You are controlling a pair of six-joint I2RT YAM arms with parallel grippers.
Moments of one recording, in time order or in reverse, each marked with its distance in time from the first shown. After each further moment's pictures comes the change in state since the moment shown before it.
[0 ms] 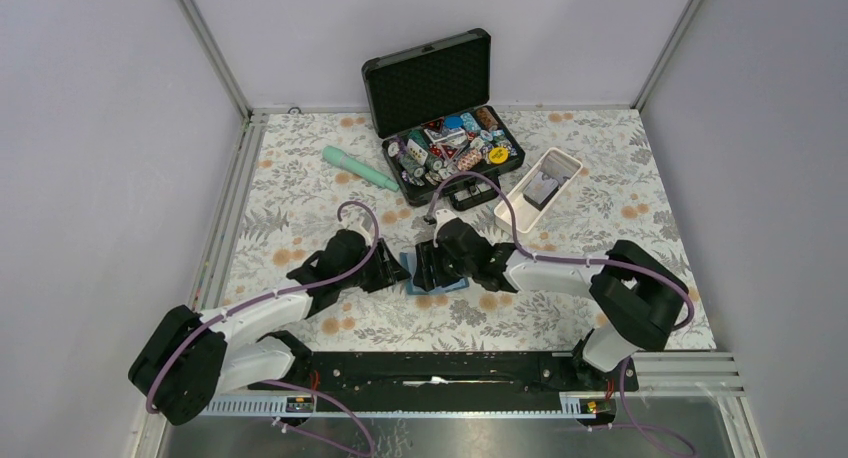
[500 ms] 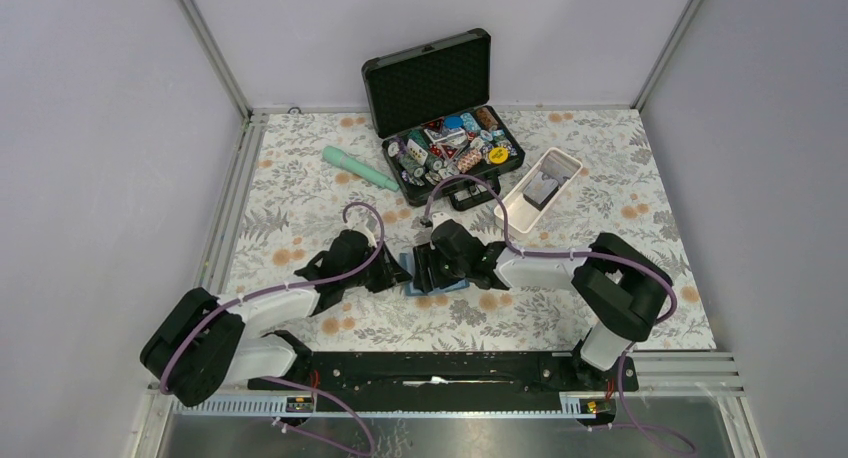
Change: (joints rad) left arm 0.003 0.099 -0.029 0.140 0.056 -0.031; right arm 0.000 0.086 0.030 -0.024 0.020 0.000
